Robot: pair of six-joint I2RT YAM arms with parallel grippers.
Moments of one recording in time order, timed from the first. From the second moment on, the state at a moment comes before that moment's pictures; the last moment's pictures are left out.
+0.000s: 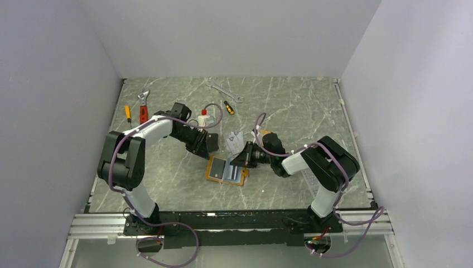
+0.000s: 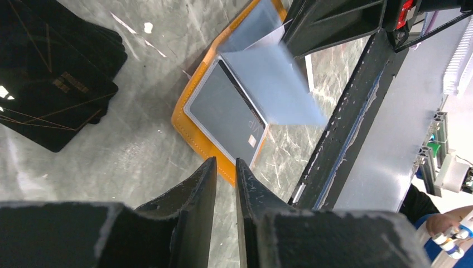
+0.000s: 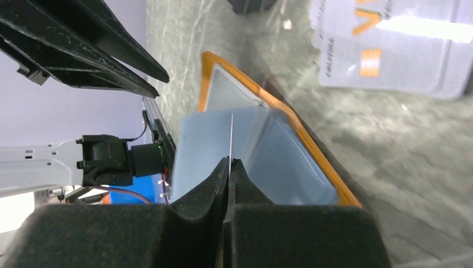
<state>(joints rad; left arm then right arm) -0.29 1.72 1.09 -0.71 0.84 0.31 0.61 1.75 0.50 0.76 -0.59 0.96</state>
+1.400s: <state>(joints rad) -0.26 1.80 1.03 -0.69 0.89 0.22 0.61 1.85 0.48 0.92 -0.67 1.03</state>
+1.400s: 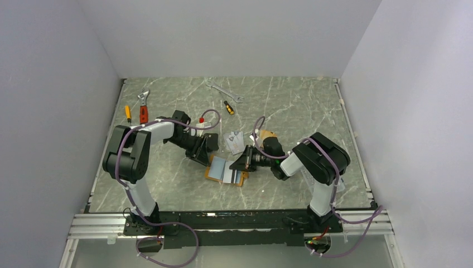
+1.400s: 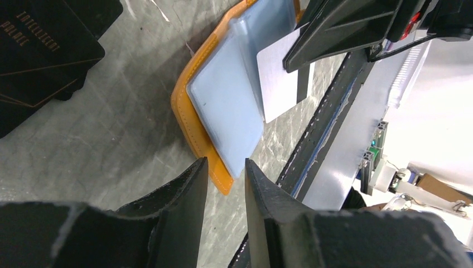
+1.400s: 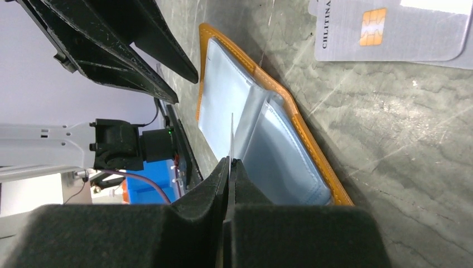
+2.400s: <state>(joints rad) -0.34 1.80 0.90 -0.58 0.92 0.14 0.58 1.69 0.41 0.87 -0.56 1.04</state>
